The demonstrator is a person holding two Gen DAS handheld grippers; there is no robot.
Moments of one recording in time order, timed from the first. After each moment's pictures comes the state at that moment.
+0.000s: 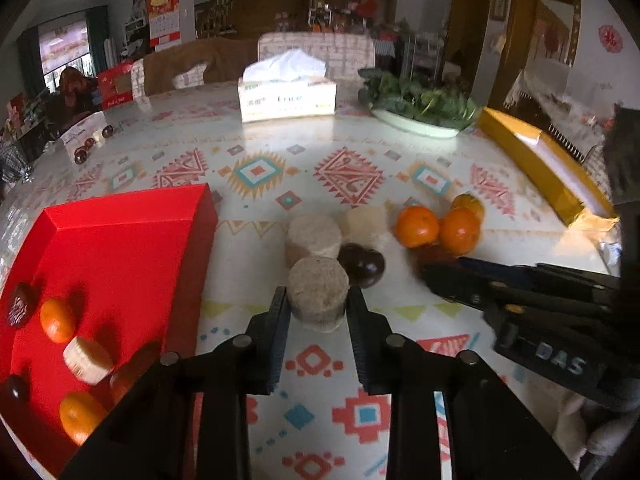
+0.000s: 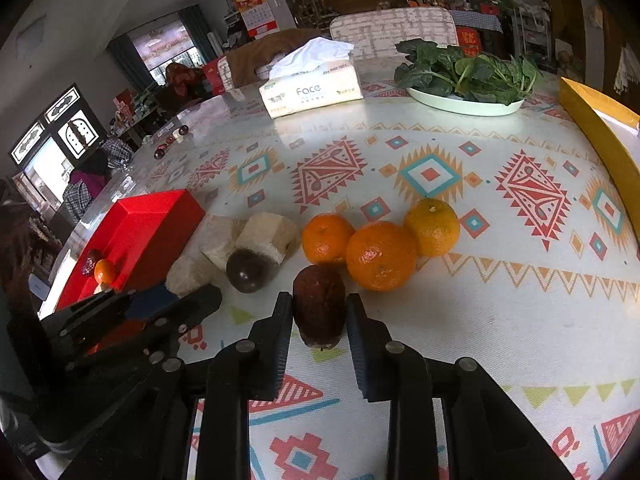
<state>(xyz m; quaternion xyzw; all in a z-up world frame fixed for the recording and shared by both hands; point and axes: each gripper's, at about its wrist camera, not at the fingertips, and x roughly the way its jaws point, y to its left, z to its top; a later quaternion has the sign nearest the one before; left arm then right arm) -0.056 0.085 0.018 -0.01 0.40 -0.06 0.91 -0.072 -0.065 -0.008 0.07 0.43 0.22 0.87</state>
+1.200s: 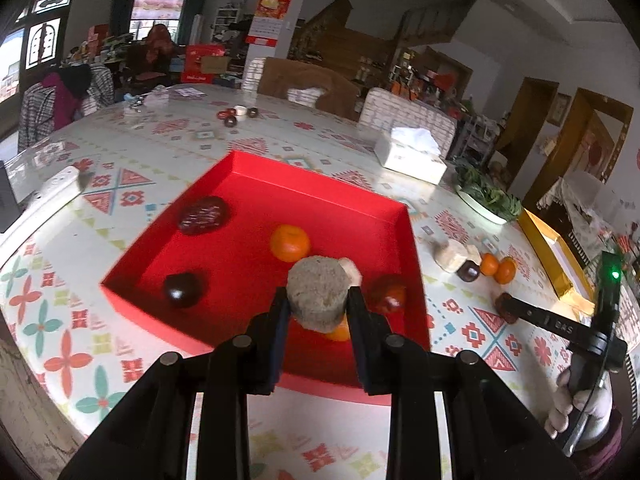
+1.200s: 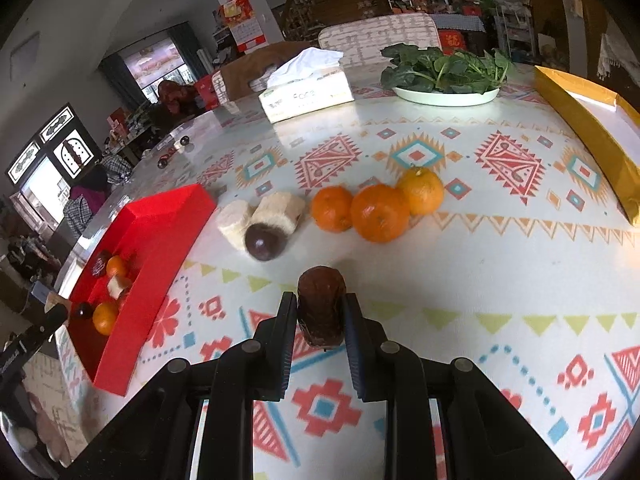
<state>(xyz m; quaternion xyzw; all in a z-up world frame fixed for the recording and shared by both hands) -0.180 0.259 0.049 -0.16 0.33 0.04 0.93 -0.114 -0.067 -0.004 0.09 0.42 0.20 0.88</state>
